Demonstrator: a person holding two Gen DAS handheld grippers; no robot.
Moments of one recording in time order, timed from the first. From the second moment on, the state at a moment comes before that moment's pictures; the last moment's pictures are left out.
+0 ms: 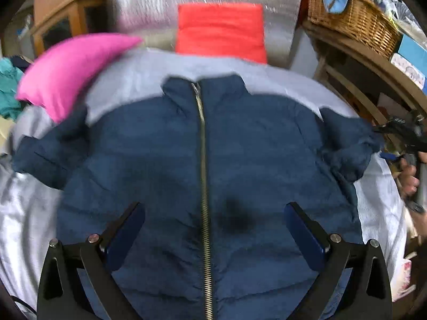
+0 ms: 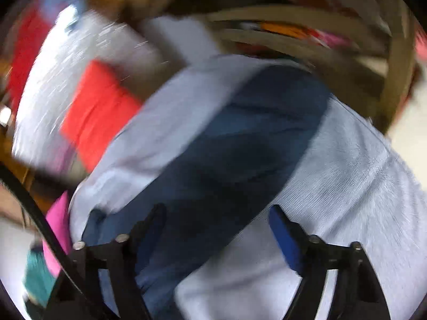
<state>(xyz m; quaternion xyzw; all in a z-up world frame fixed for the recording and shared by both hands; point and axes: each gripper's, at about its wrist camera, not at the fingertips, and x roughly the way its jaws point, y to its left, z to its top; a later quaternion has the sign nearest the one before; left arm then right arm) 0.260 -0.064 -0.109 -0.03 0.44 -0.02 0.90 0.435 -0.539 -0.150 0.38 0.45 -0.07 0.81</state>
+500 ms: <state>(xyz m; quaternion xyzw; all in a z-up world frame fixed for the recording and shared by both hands) 0.259 -0.062 -0.114 -0.05 0.45 -0.04 0.89 0.443 -0.543 -0.120 0.31 0.38 -0.11 0.86</state>
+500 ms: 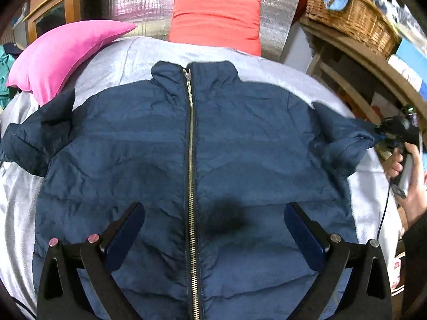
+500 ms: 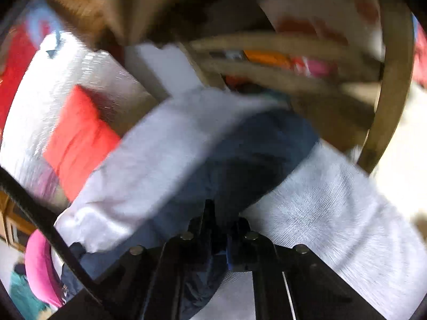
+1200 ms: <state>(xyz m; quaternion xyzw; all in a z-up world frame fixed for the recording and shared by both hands) 0.231 0.091 -0.065 -0.19 0.41 0.03 0.89 0.348 -0.160 0.012 -0.01 0.29 0.08 0.95</state>
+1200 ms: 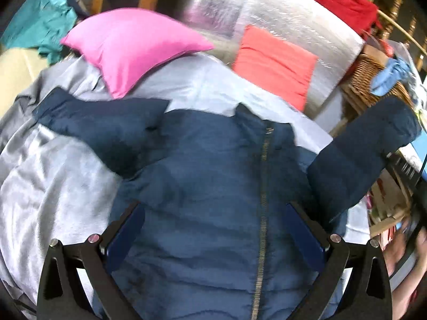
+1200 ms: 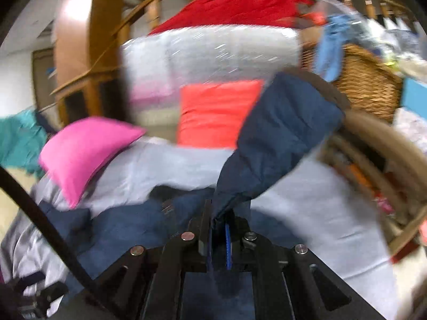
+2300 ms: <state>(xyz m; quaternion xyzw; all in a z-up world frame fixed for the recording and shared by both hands) 0.286 0.075 -0.155 -0.20 0.53 0.04 0.82 0.325 -0.350 -0.140 0.34 0.49 0.13 0.80</state>
